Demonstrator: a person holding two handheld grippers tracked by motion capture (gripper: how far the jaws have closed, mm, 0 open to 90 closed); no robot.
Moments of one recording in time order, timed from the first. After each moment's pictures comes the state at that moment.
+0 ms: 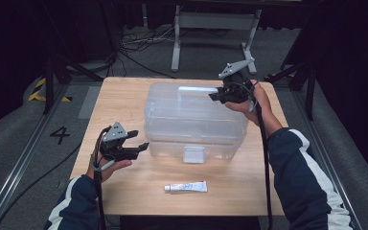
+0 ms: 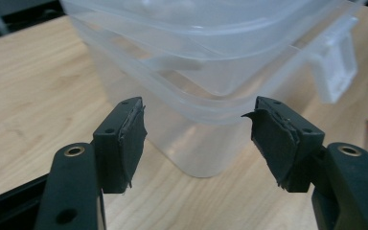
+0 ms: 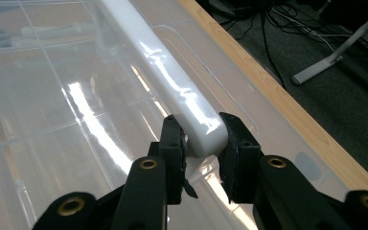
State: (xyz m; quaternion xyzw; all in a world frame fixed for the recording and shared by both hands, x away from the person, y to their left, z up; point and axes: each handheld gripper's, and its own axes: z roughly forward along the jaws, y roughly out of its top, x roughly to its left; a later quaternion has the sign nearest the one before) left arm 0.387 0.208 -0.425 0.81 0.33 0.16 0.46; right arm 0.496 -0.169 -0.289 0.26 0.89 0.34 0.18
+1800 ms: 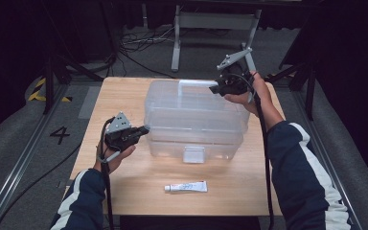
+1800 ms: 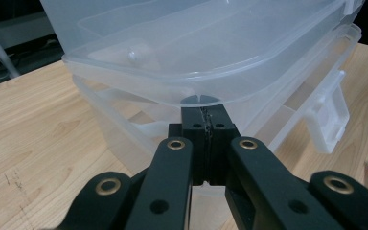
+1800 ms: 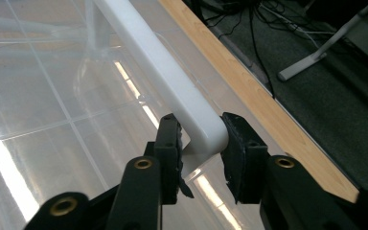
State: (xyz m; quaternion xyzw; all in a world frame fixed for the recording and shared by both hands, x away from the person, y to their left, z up) left arm 0.403 0.193 -0.410 0.79 0.30 0.17 0.50; right arm 0.508 -0.164 -0.272 0.26 0.89 0.32 0.20
